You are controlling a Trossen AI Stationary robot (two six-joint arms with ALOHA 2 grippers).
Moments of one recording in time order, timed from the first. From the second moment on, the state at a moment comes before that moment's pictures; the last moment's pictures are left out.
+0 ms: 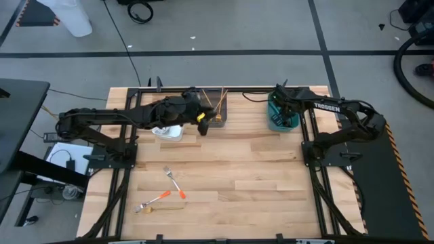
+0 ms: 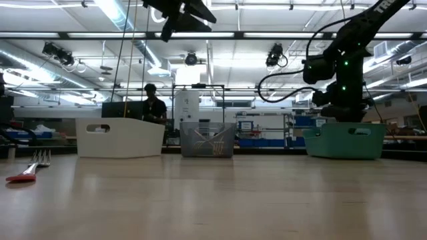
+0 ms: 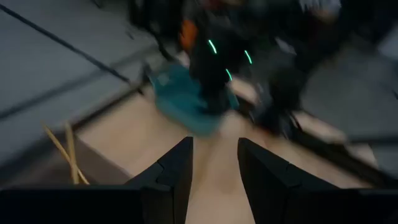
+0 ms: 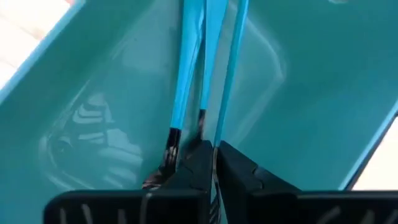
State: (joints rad) left arm 0.11 1.34 1.11 -0.07 -0.25 -0.38; right arm -0.77 1.31 0.73 -0.80 0.30 0.16
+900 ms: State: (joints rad) left arm 0.03 1.31 1.11 -0.73 0.13 -0.62; right arm -0.80 1.31 0.74 -0.75 0.20 0.15
